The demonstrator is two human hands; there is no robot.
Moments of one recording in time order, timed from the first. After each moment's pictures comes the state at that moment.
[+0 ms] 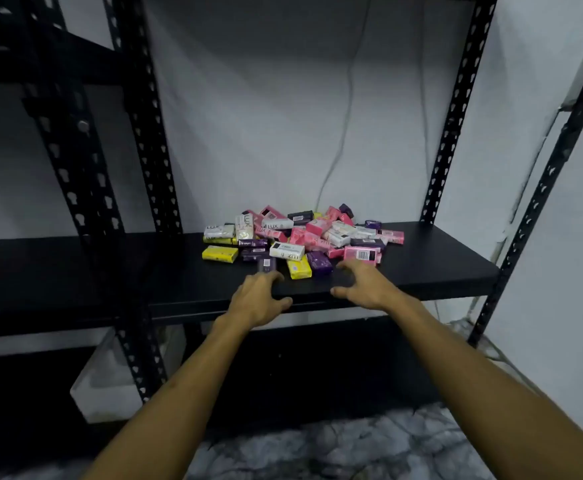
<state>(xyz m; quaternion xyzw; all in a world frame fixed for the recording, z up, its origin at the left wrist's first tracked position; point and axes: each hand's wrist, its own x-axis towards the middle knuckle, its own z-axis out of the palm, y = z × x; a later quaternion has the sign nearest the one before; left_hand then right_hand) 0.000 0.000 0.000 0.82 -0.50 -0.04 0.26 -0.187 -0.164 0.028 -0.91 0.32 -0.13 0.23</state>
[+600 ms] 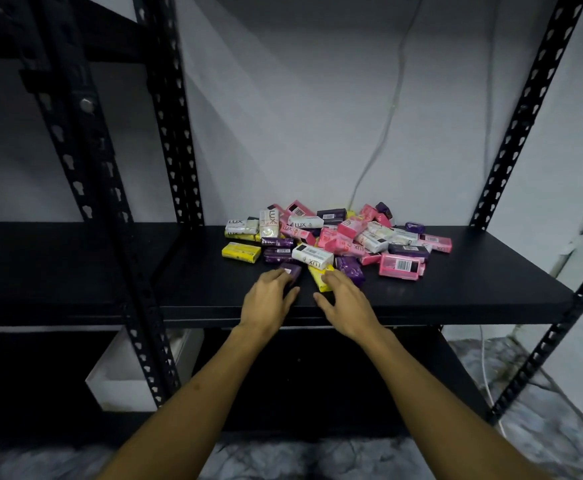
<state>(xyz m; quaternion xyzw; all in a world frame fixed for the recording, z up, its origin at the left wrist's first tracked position) 0.041 -0.029 -0.038 0.83 -0.46 0.10 0.30 -0.090 -0.157 -0.039 -0.92 0.24 -0.24 0.17</state>
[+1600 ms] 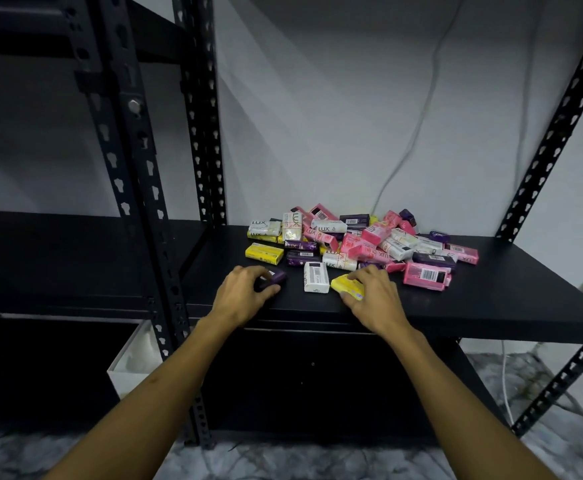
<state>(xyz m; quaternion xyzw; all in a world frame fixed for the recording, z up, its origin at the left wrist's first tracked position) 0.110 0.037 -0.020 0.85 -0.41 0.03 0.33 -0.084 -0.158 -0.014 -0.92 0.29 -0.23 0.13</state>
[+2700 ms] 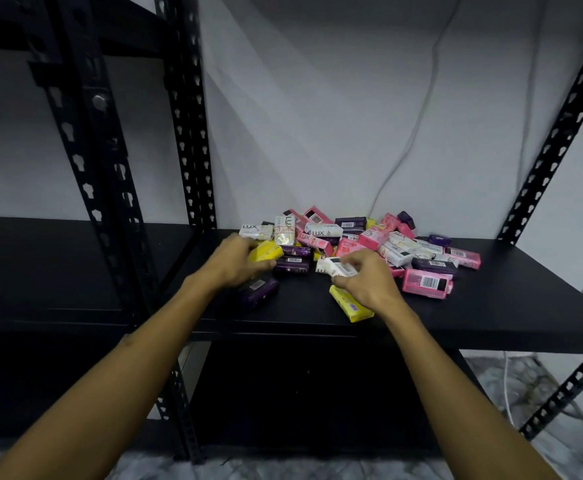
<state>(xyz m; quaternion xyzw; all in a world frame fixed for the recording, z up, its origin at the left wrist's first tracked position) 0.148 0.000 0.045 0.85 -0.46 0.01 0.25 -0.054 -0.176 0.028 -0.87 0.31 -0.26 0.29</state>
